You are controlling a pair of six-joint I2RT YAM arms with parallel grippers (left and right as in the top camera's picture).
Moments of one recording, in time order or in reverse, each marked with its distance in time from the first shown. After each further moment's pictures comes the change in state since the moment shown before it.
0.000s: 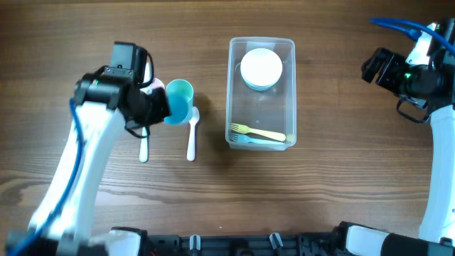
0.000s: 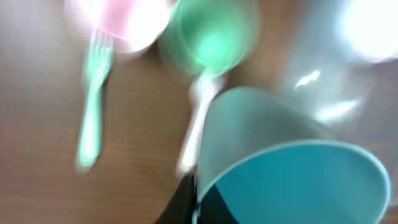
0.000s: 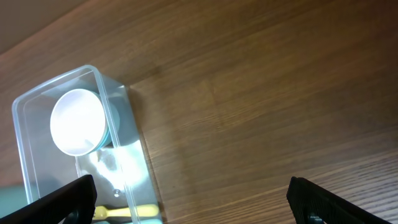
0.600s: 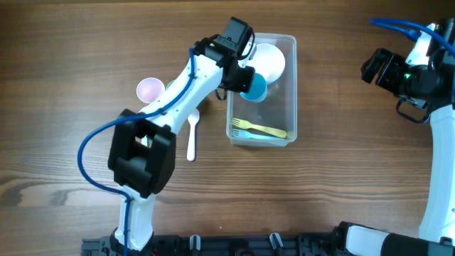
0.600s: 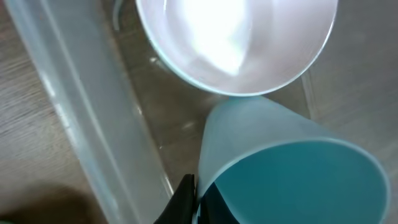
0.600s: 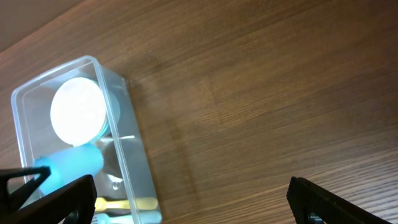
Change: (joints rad) left arm -0.332 0.708 0.447 0.224 0.001 0.249; right arm 0.000 0.001 -0.003 -0.002 0.000 0.000
